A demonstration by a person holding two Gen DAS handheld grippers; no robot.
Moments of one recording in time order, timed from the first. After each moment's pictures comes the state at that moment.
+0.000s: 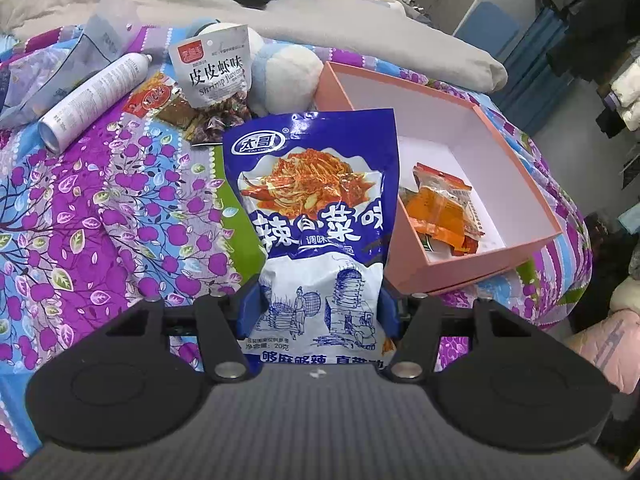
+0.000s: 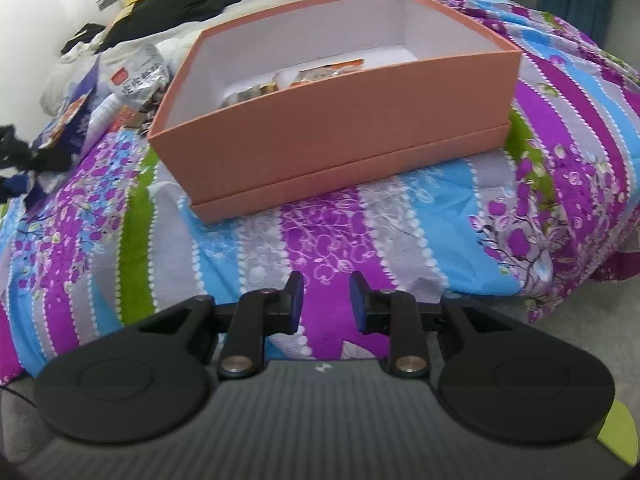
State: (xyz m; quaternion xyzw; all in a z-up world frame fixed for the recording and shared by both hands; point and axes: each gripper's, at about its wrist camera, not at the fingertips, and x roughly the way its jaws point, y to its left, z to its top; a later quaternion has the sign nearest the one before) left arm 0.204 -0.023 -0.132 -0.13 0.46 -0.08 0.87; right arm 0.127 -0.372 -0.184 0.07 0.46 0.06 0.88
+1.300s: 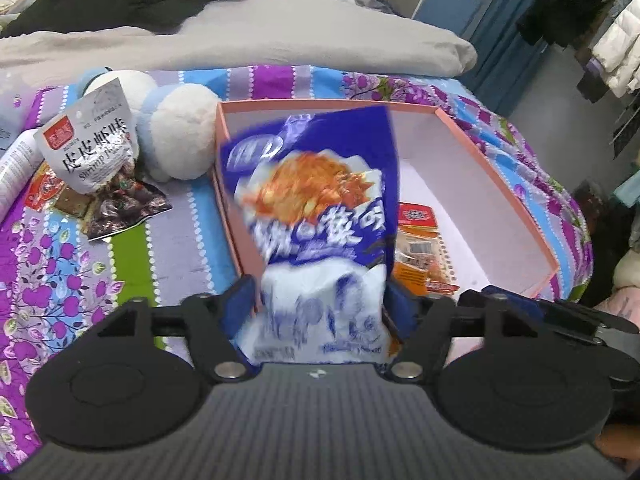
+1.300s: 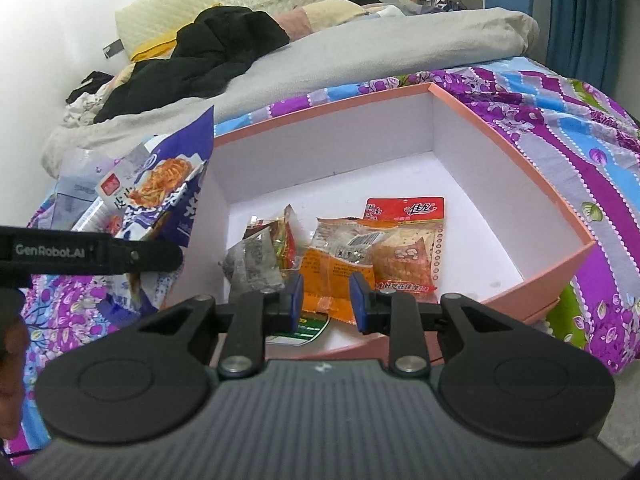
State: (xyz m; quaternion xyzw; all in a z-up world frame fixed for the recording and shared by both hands) left arm 0.332 -0.121 -0.126 -0.07 0.46 -0.13 0.87; right arm 0.261 -0.359 -0.139 0.08 0.40 0.07 0.91
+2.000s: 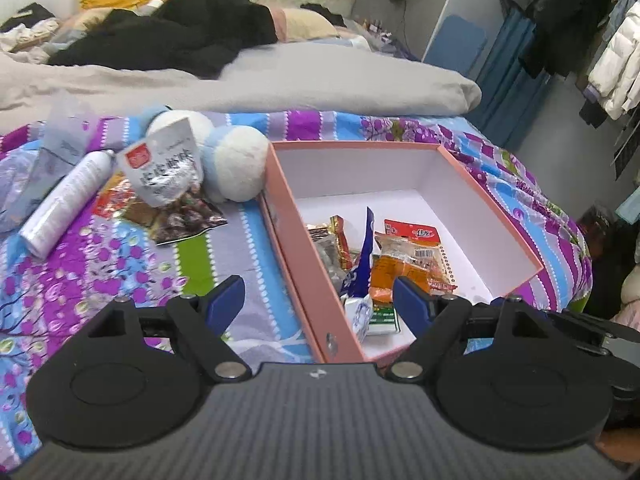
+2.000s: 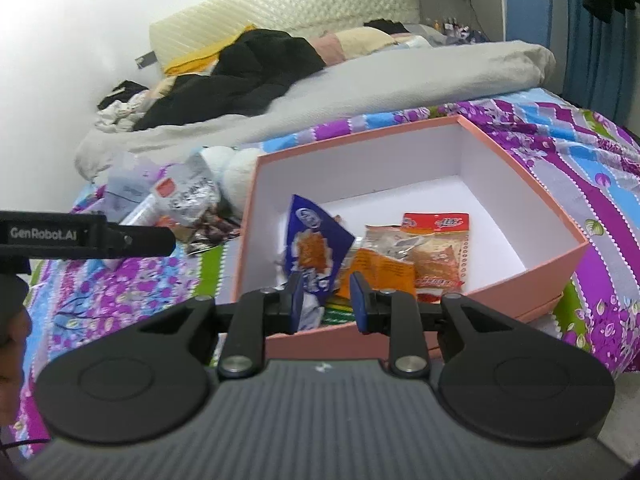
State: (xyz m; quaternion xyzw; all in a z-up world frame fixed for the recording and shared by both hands) left arm 0.239 -0.076 -0.066 -0.07 0.40 -0.10 0.91; right arm 0.200 -0.329 -0.098 0.07 0.36 0.10 0.93
